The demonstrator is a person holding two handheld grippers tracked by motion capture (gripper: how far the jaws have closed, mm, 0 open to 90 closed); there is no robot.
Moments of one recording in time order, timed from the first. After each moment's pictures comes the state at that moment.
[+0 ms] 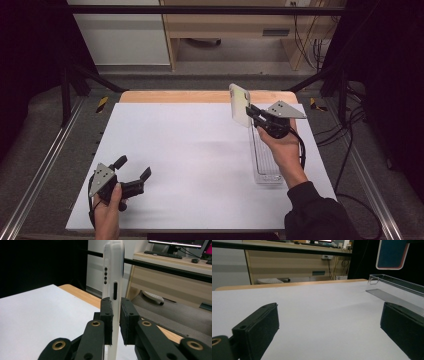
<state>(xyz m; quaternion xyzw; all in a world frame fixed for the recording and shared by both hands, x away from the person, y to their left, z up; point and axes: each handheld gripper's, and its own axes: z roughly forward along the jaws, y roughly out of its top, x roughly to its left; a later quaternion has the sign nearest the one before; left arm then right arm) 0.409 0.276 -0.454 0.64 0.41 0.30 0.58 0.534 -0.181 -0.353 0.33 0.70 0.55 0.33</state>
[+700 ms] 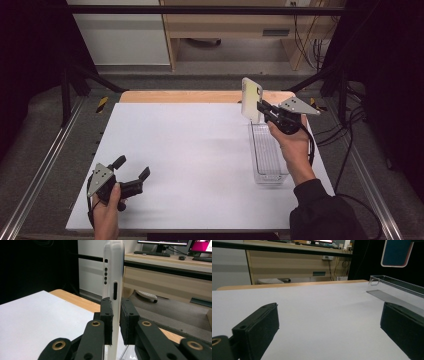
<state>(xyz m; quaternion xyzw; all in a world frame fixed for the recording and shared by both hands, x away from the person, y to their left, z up) 0.409 0.279 -0.454 0.63 0.41 0.30 0.58 0.539 -0.208 -0.346 0.36 0.68 0.55 0.33</state>
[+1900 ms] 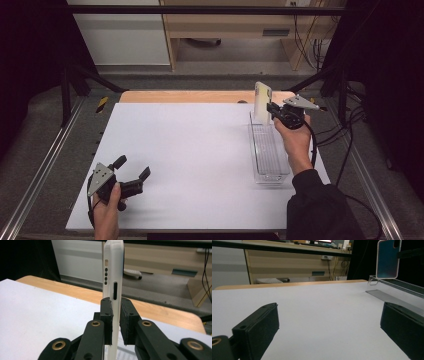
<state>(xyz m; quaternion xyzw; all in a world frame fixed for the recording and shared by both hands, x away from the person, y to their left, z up) 0.411 0.279 -0.455 0.63 0.41 0.30 0.58 0.578 -0.234 -0.379 0.45 0.67 0.49 0.32</state>
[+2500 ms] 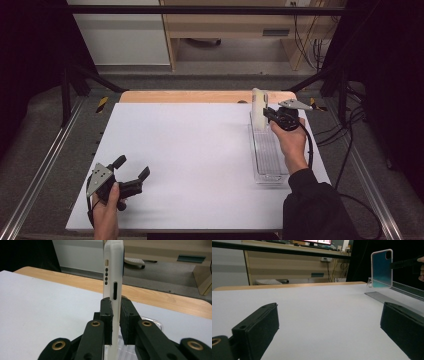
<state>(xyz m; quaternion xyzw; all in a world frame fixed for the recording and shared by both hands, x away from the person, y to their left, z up) 0.410 0.280 -0.455 0.63 0.41 0.30 0.59 0.587 -0.229 -0.398 0.48 0.68 0.47 0.29</state>
